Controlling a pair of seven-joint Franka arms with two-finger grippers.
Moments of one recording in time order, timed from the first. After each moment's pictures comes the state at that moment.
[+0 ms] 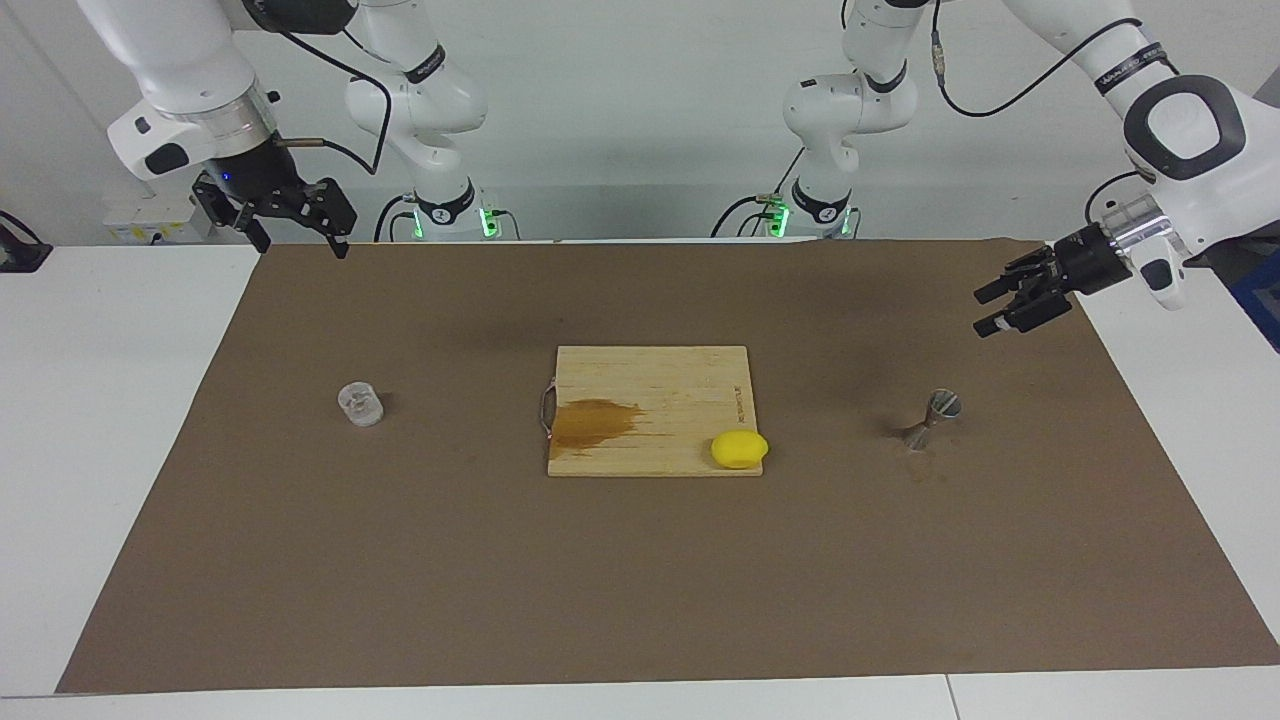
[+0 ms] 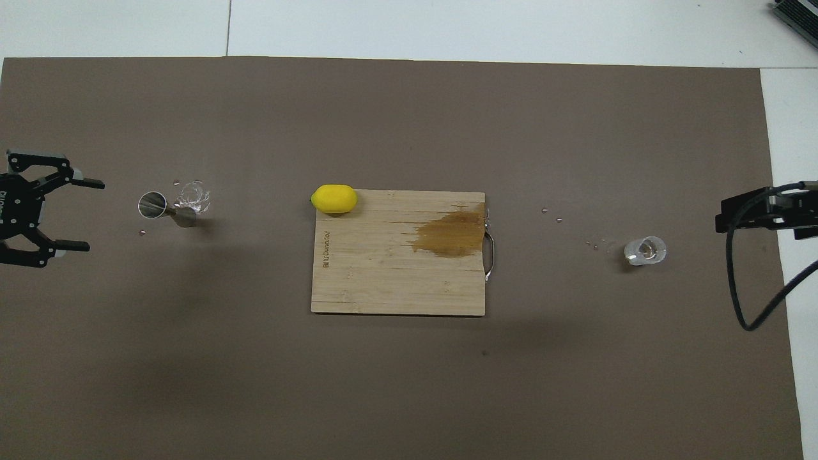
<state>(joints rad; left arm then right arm) 0.03 0.09 0.28 -1.83 -0.75 1.65 -0.70 -0.01 -0.05 0.00 -1.57 -0.02 1.48 0.10</state>
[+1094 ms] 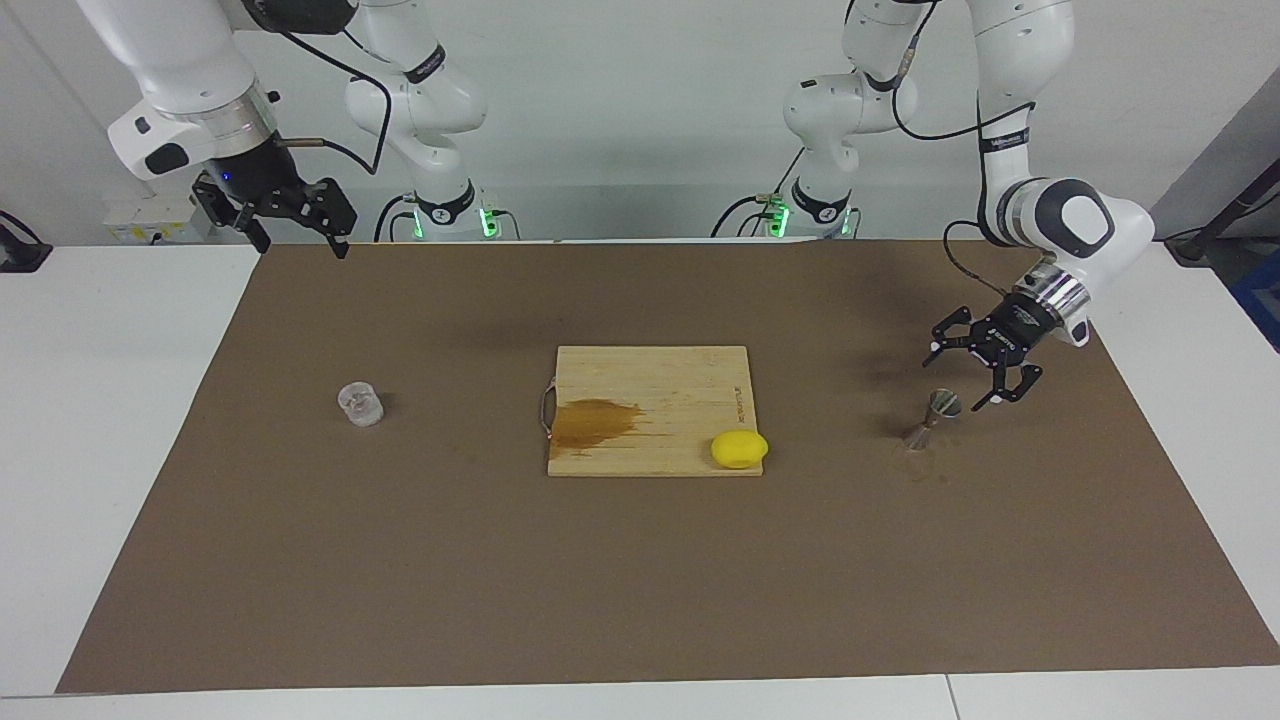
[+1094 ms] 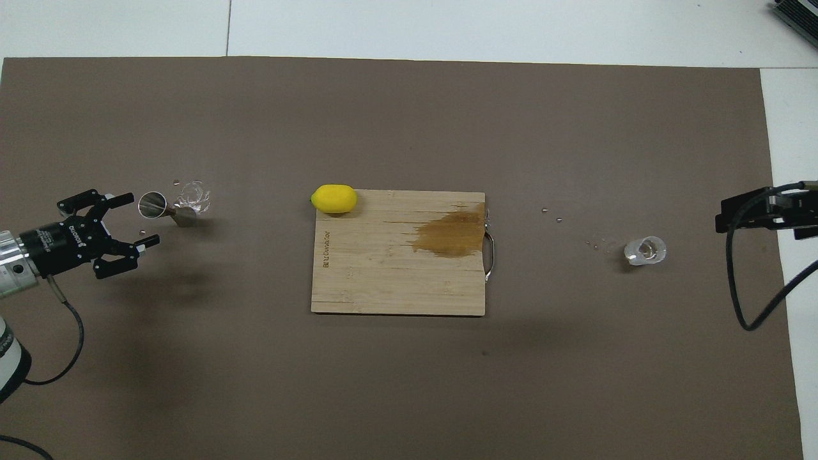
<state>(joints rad) 0.03 0.10 0.27 -2.26 -1.30 2.08 -1.05 -0.01 -0.05 0.00 -1.57 -0.02 1.48 0.10</state>
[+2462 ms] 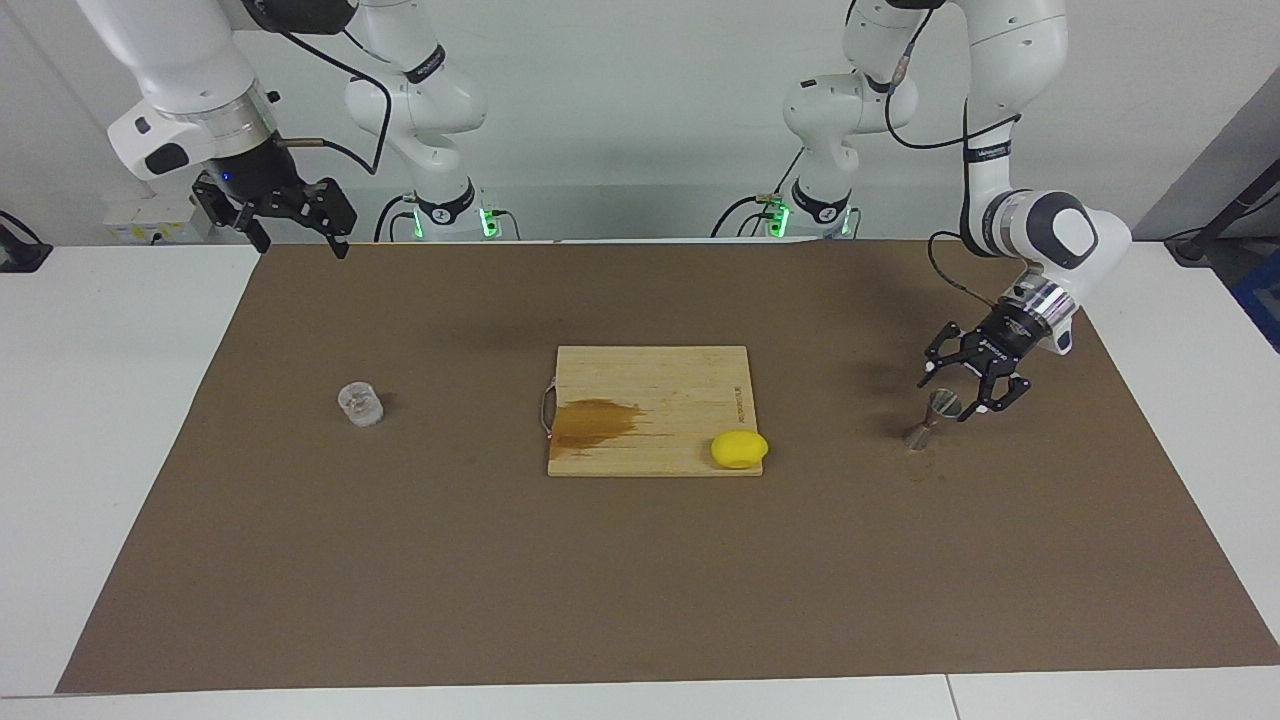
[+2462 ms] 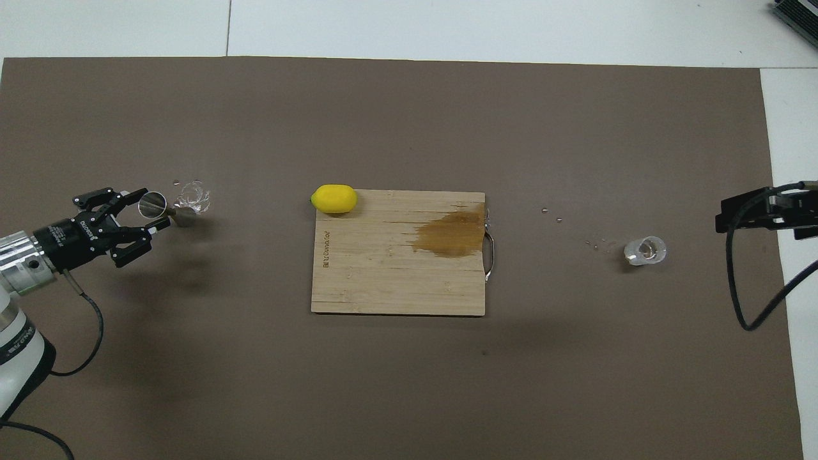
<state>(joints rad) 0.03 0.12 0.25 -2.26 -1.44 2.11 -1.03 -0.01 -0.05 0.00 -1.57 -0.02 1.48 0.10</state>
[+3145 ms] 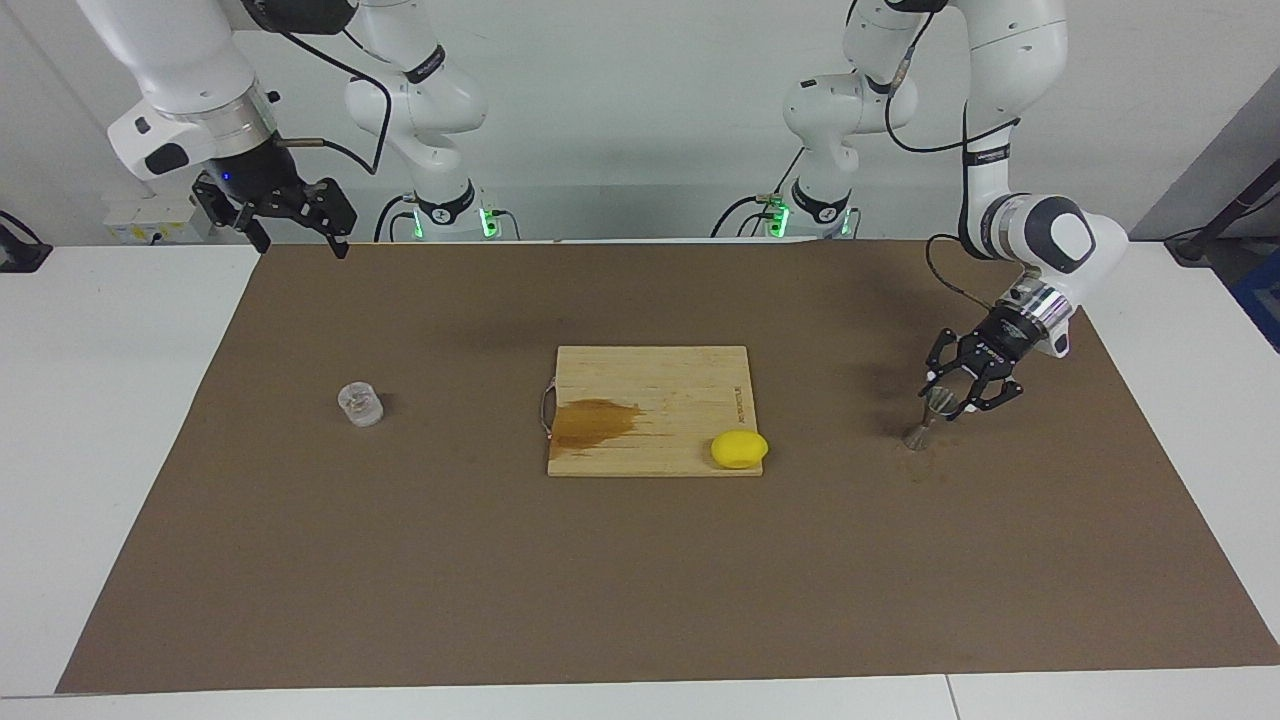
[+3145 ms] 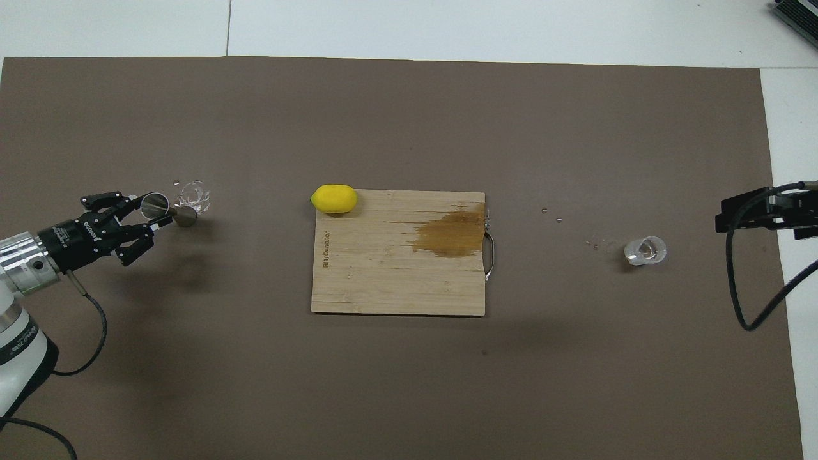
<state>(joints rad) 0.03 0.13 0.25 -2.26 -1.44 2.09 -1.01 -0.01 -0.05 0.00 -1.57 -0.02 1.48 0.10</state>
